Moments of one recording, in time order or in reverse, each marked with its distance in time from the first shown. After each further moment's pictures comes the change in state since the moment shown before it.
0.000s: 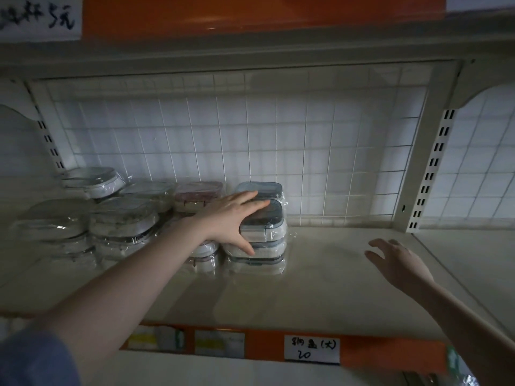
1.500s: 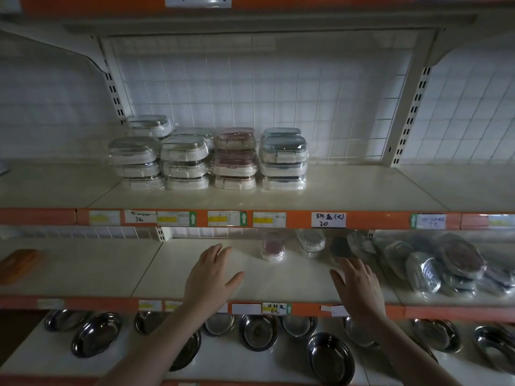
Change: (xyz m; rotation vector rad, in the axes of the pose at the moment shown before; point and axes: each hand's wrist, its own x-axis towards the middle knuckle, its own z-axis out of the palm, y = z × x) left_hand -0.309 0.076 0.142 -0.355 0.186 -0.387; right_hand -0.291 -0.094 0.084 0.083 0.144 -0.064
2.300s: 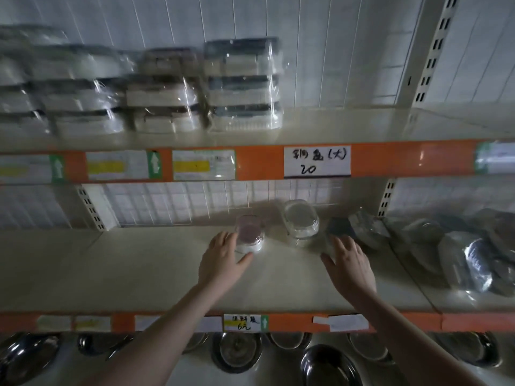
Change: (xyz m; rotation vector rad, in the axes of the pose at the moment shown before) left_hand 0.145 0.016 0.252 -0.068 0.029 -0.041; right_hand 0.097 0.136 0.190 -0.024 -0.076 0.052
